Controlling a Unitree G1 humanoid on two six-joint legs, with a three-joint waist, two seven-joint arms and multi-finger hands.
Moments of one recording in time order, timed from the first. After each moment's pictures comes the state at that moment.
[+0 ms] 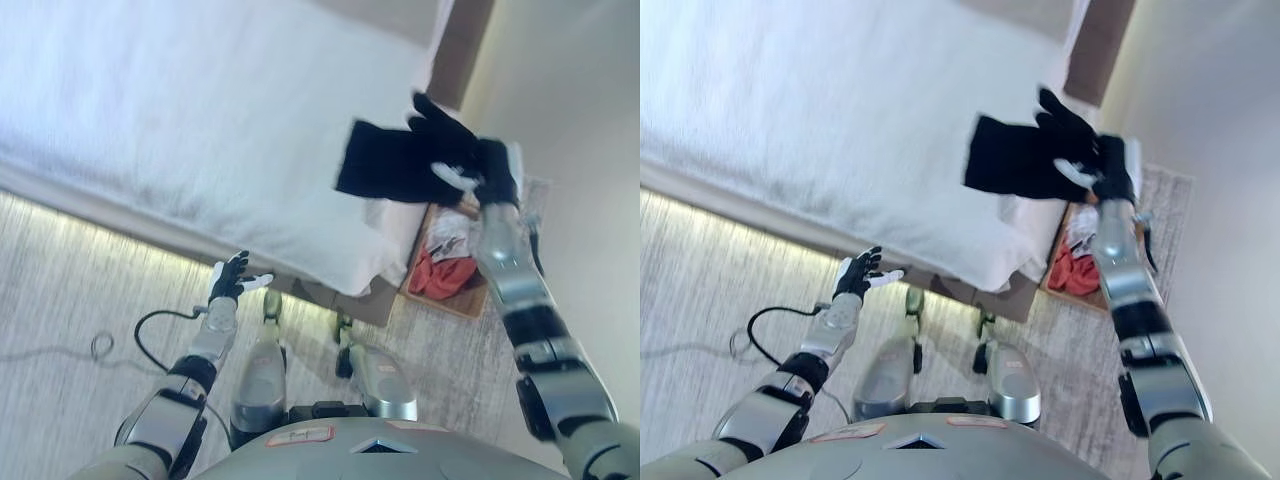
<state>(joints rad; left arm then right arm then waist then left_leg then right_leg) -0.18 0.30 -0.29 0.90 -0.14 -0.06 0.23 -0.29 -0.47 0.06 0.45 0.00 0.02 -0.30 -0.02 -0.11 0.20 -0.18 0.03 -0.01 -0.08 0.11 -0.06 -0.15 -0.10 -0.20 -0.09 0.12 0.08</state>
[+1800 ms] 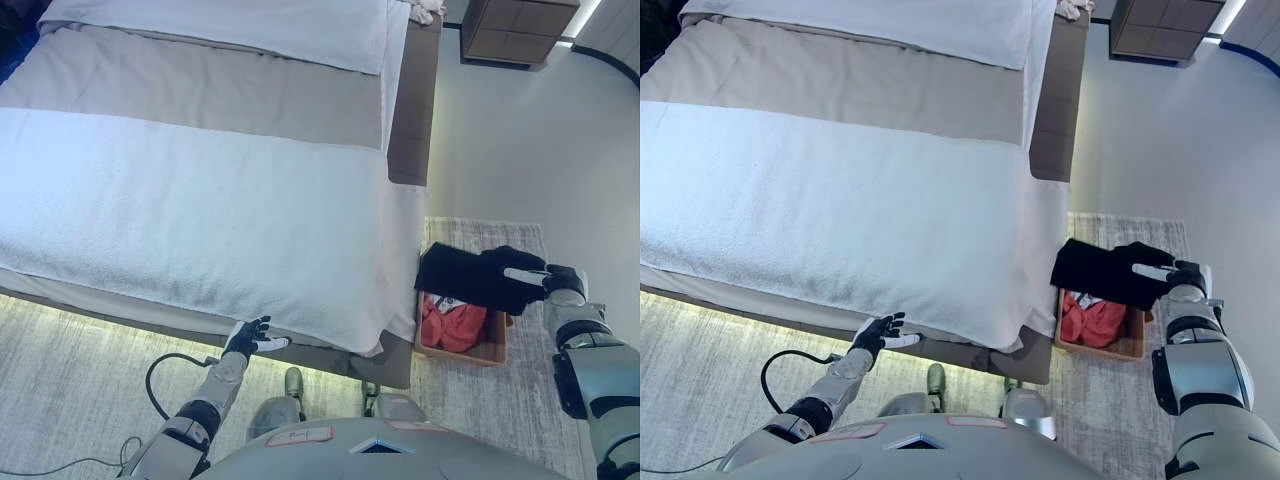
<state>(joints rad) -0.05 0.25 -0.38 0.98 -0.11 -0.03 0.09 -0.50 -0.63 0.10 1.39 0.21 0.08 -0.17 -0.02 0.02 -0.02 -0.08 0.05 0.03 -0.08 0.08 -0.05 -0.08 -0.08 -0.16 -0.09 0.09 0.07</state>
